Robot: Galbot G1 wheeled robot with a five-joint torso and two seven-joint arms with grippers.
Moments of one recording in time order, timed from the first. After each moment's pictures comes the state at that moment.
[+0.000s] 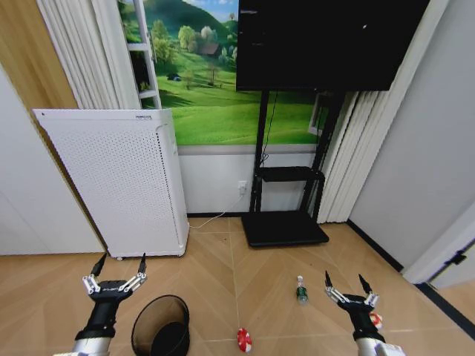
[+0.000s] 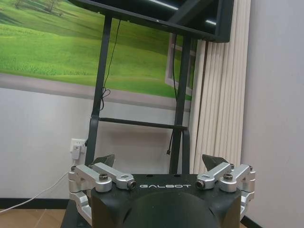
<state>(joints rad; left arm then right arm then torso) 1.82 -1.56 -0.86 -2.37 -0.13 -0.19 0.13 -1.73 1.43 0.86 1.99 0.19 0.31 -0.02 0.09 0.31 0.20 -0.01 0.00</state>
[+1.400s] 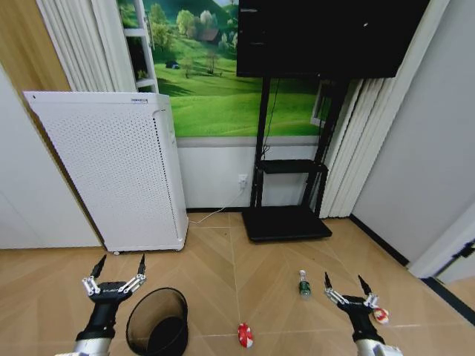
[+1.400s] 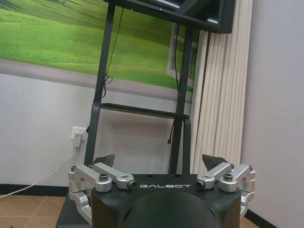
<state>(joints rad) 1.82 -1.56 -0.86 -2.35 -0.13 -0.21 0.13 -1.73 1.44 0.86 1.99 0.17 0.32 -0.01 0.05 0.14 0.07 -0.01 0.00</state>
